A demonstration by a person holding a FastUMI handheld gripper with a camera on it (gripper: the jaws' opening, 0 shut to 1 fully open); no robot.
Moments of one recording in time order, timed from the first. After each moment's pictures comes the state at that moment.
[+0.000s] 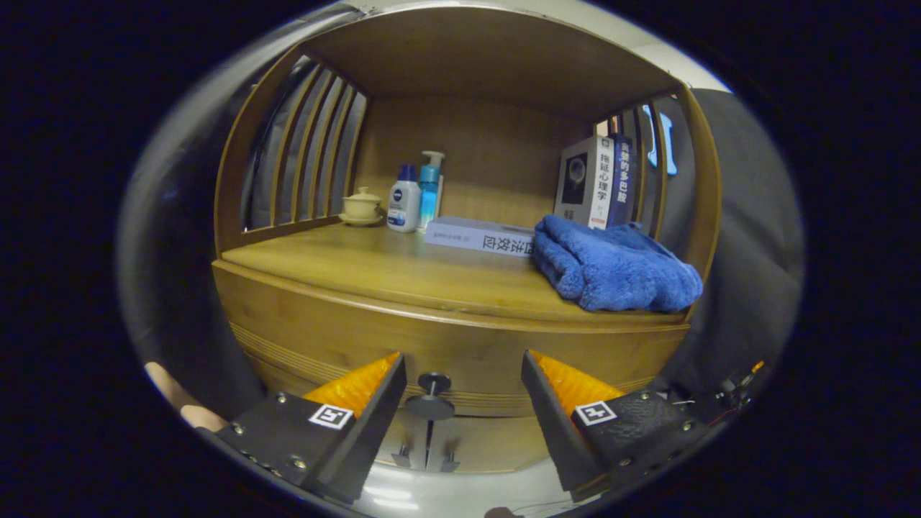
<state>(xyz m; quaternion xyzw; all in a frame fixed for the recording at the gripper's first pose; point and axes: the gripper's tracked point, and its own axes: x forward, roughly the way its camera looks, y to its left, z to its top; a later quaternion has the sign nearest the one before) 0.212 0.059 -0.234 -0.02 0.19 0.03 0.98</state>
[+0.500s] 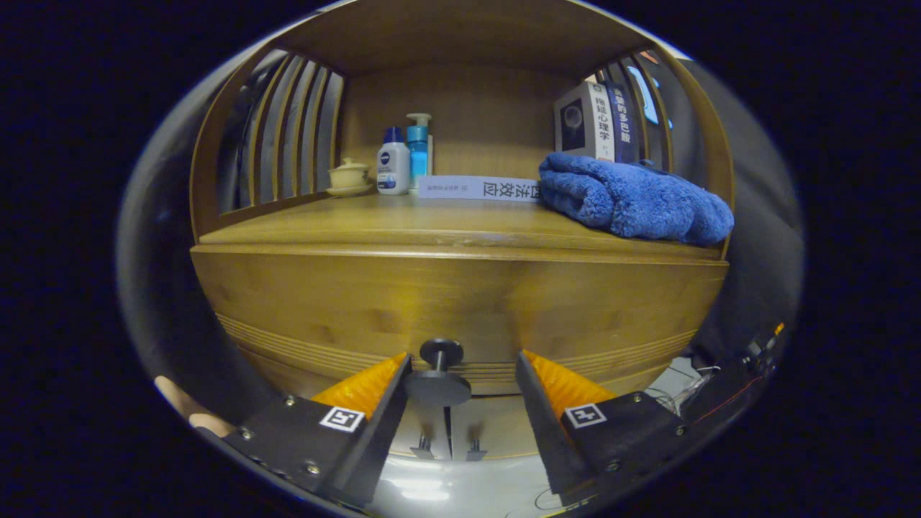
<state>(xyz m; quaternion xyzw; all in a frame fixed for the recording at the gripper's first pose) 0.213 0.069 -0.287 0.04 0.25 0.03 0.97</state>
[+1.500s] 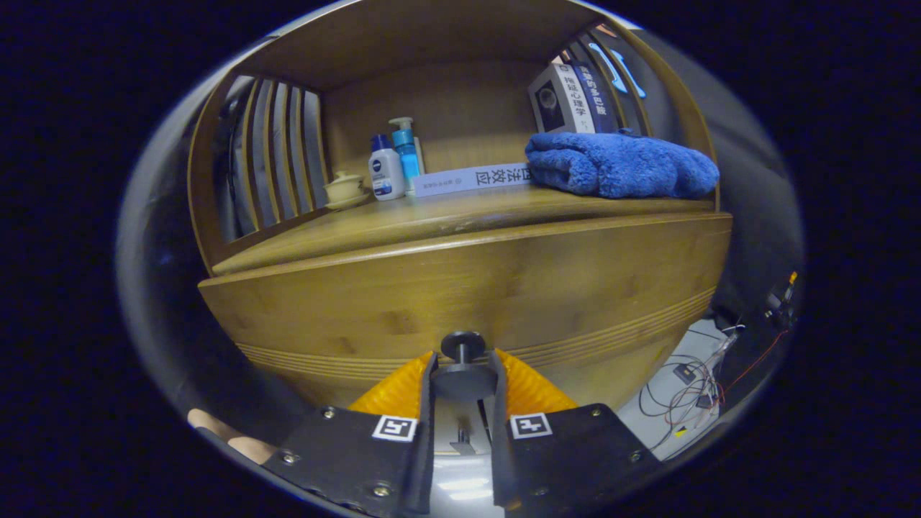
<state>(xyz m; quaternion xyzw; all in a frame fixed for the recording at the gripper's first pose) 0.185 0.080 -0.287 0.11 0.25 0.02 0.96</state>
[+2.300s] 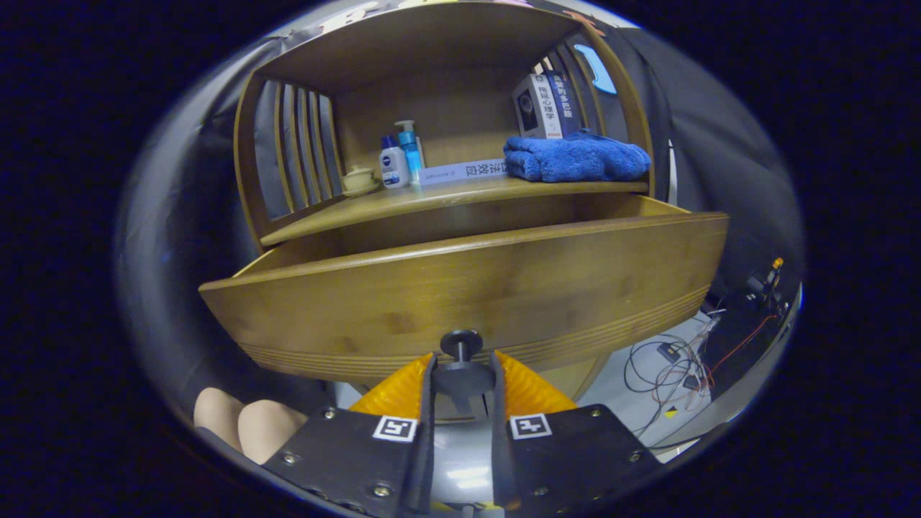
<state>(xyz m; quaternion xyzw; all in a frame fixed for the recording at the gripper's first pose) 0.082 0.068 -0.274 0.11 0.28 0.01 0.95</state>
